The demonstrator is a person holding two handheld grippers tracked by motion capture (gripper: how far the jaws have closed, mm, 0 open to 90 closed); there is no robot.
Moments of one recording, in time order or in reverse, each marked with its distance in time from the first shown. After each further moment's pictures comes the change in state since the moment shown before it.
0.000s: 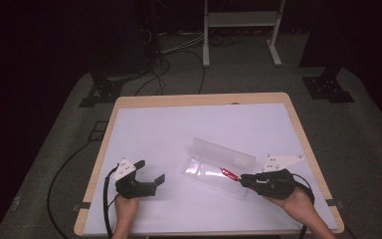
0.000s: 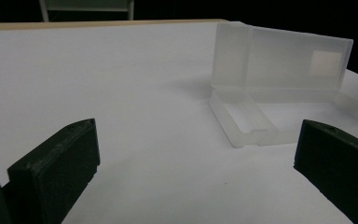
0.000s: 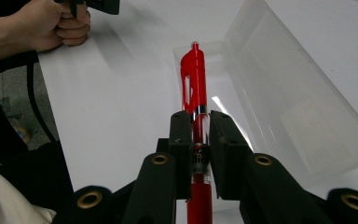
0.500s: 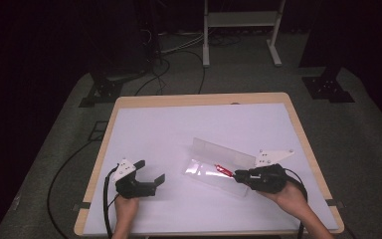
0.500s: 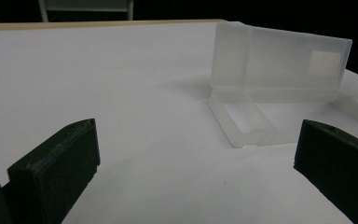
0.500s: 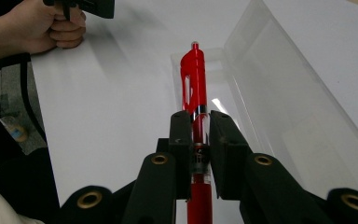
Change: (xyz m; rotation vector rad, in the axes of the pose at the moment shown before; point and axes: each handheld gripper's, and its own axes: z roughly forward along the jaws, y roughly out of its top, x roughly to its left) left arm 0.000 0.000 0.000 0.000 -0.002 0.000; right arm -0.006 0.012 0.016 0.007 0.007 -0.024
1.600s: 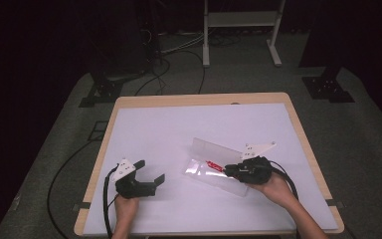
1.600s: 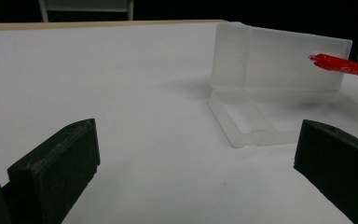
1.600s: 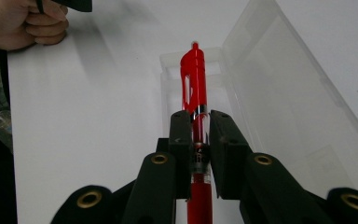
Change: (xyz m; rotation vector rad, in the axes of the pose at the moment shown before) left arm 0.000 0.000 0.000 -0.002 -0.001 0.001; right arm -0.016 0.010 0.039 0.042 0.021 -0.006
